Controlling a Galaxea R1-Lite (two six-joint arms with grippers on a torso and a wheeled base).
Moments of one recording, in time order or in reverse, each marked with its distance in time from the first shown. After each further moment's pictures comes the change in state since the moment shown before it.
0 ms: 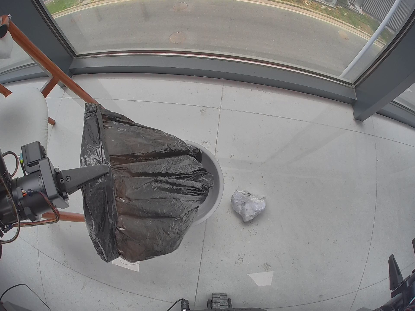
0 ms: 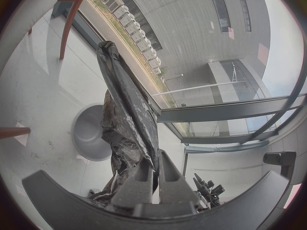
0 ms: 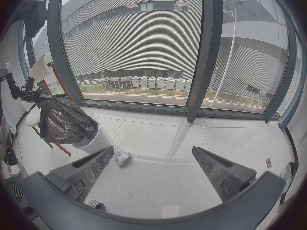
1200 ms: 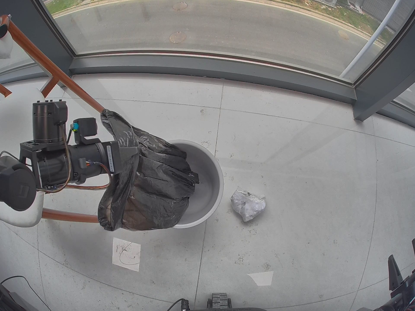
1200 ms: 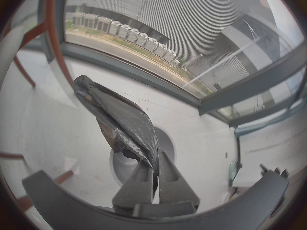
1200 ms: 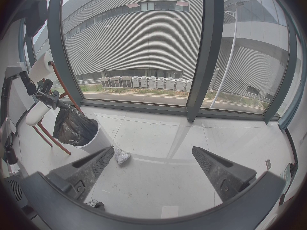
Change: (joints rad) left arm -0.153 0.347 -0.393 0.297 0.434 0.569; right arm -0.002 0.000 0.000 0.002 0.004 -0.008
